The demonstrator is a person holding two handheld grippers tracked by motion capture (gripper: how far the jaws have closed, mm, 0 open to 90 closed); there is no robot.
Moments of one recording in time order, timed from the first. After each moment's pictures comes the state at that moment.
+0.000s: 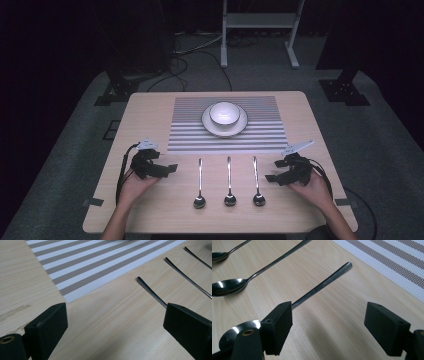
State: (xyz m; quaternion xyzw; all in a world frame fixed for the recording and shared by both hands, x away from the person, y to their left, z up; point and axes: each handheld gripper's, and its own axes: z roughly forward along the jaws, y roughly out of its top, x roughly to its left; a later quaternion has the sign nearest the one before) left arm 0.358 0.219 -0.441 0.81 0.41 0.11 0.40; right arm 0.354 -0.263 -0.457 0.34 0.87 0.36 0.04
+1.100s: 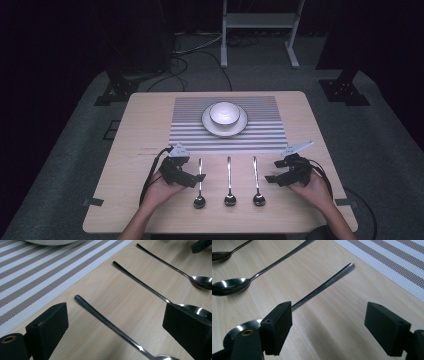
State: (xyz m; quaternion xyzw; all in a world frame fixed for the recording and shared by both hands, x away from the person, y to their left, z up) left arm 0.341 0.135 -0.437 0.85 0.32 0.09 0.40; right arm 0.350 -0.261 -0.455 0.34 0.87 0.36 0.04
